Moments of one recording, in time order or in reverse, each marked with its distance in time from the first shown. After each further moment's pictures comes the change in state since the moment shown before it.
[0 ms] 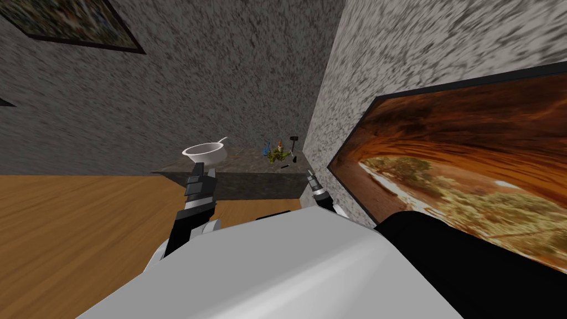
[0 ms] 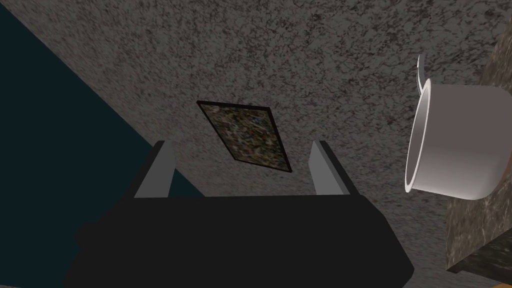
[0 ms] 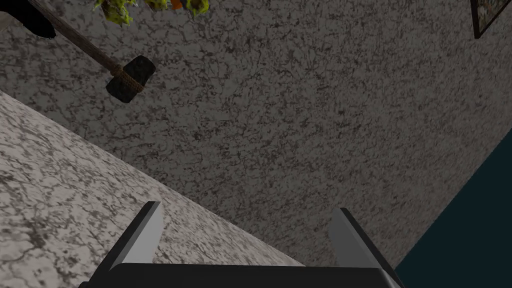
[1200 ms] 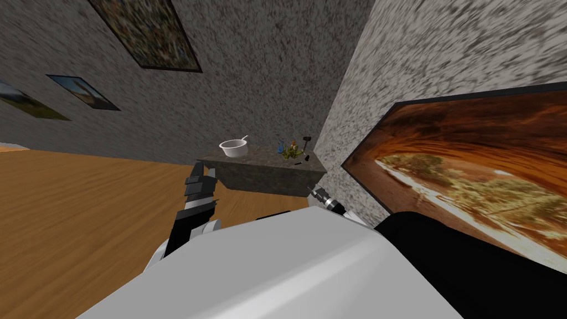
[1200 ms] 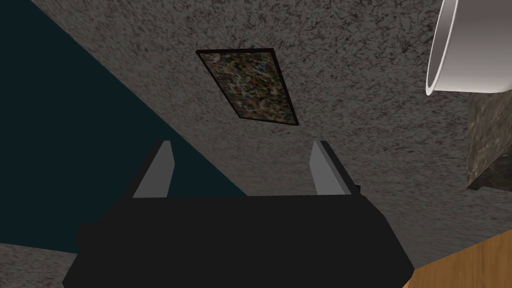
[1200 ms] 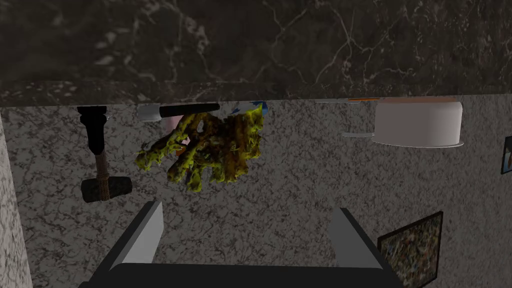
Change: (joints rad) left arm 0.000 0.000 0.000 0.000 0.000 0.000 0.000; right arm 0.060 -0.300 -0.065 0.322 0.257 0.040 0.239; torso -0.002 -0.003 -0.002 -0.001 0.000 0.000
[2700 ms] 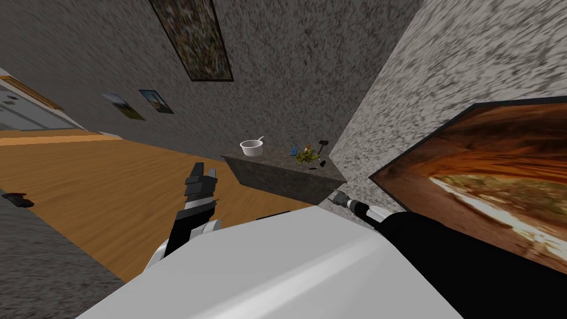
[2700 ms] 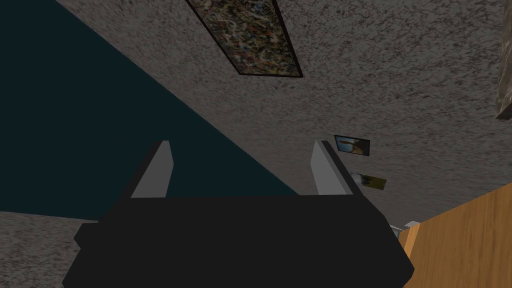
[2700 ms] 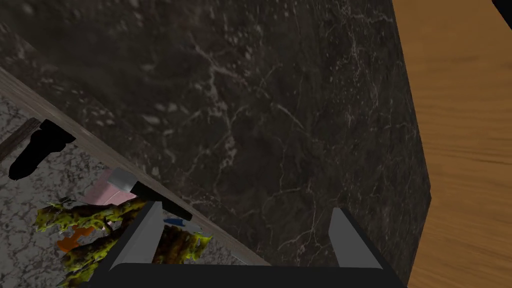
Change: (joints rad) left arm 0.000 0.000 0.000 0.000 0.000 0.000 0.000; right arm 0.028 -0.401 -0.037 0.303 0.219 0.105 0.127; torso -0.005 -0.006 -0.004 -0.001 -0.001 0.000
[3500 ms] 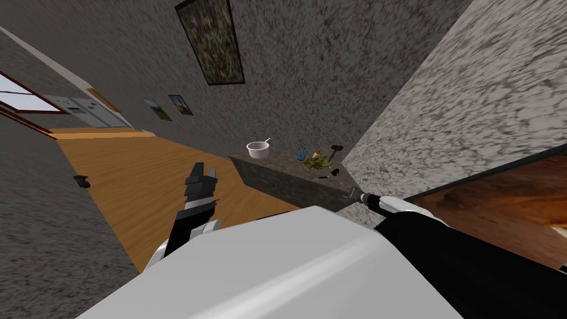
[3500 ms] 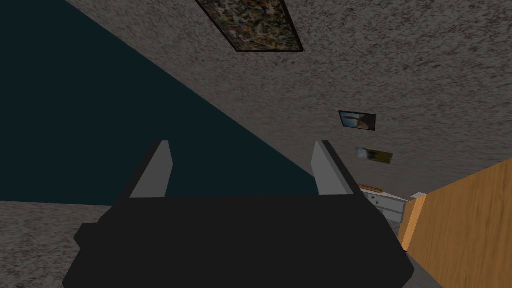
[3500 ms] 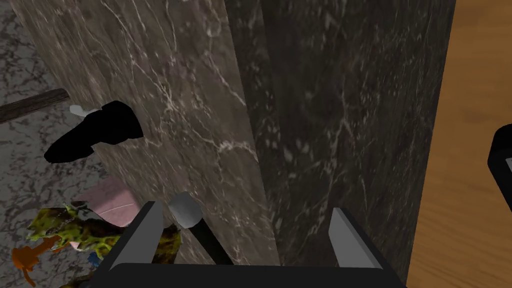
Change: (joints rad) left arm 0.000 0.000 0.000 0.000 0.000 0.000 0.000; right arm -0.037 -0.236 0.014 0.198 0.097 0.057 0.018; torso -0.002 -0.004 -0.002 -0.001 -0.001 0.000
